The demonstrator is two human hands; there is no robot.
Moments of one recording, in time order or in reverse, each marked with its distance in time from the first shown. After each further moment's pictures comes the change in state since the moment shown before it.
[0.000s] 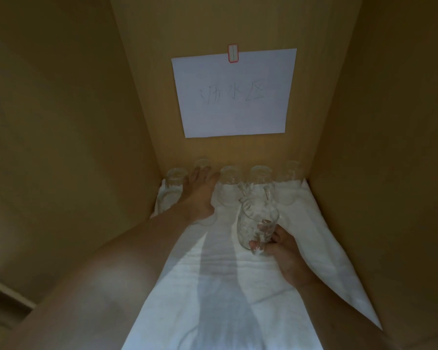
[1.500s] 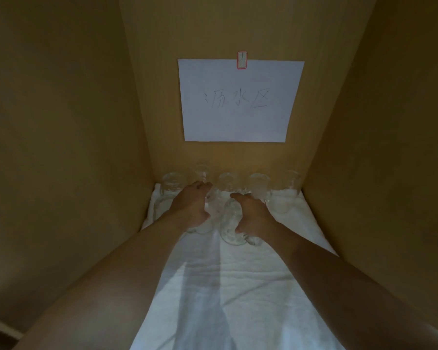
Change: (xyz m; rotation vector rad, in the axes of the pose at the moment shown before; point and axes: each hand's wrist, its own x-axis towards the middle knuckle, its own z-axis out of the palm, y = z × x) left_hand 0.006 -0.026 0.006 -0.201 0.031 -0.016; right_hand 0.064 -0.094 0.076 -1.293 -0.098 -0.152
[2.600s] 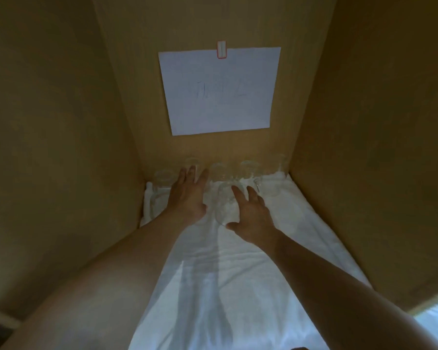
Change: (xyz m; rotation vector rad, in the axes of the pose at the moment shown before) left_hand -0.017 0.008 -0.006 0.149 0.024 0.048; right_hand -0.043 -0.009 0.039 -0.056 0.220 0.164
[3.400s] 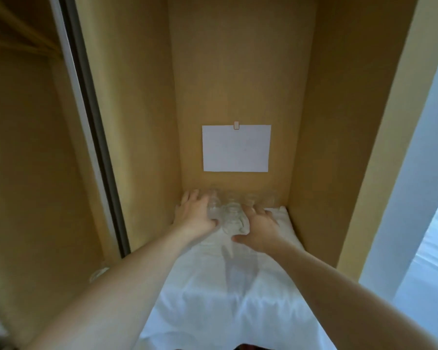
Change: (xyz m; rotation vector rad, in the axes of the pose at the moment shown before) left_hand -0.230 0.135 -0.134 -0.110 0.226 -0.238; right_hand -0.184 0.015 -0.136 -0.038 0.046 -0.270
